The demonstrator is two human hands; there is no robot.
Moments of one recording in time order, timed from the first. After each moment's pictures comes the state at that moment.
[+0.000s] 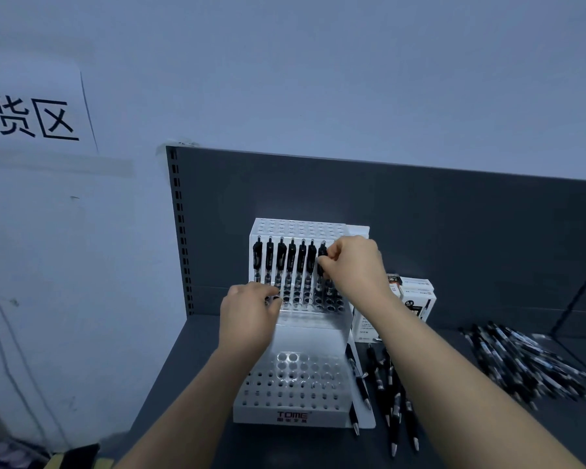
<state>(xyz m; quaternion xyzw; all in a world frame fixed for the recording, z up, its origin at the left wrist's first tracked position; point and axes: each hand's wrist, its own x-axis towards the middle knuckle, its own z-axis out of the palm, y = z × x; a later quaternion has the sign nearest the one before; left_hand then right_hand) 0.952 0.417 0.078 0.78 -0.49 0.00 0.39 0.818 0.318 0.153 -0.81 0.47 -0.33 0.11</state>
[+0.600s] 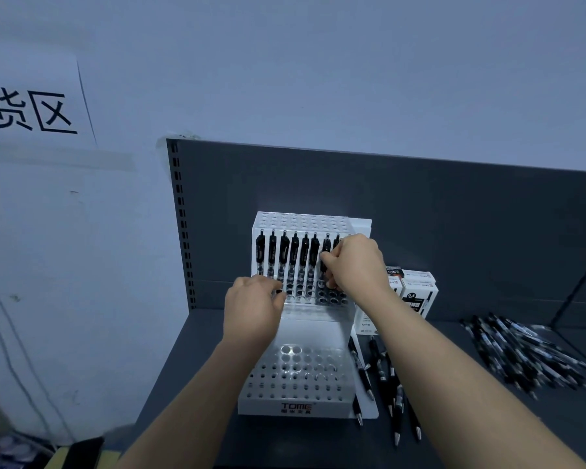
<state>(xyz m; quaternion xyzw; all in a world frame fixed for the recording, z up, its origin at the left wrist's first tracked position) 0.952 0.416 0.079 0.78 -0.52 0.03 0.34 0.823 0.315 0.143 -0.79 0.53 -0.29 0.14</state>
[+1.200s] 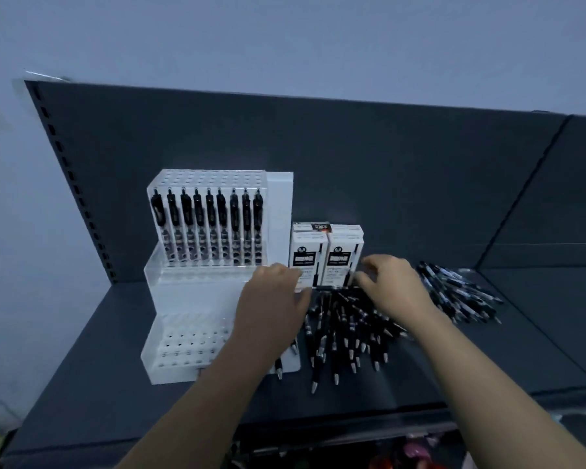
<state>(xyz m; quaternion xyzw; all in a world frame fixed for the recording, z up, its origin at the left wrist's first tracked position) 0.802 0.392 0.064 0.69 -0.65 0.04 0.30 0.626 0.287 0.075 -0.80 0.55 -0.21 0.08</state>
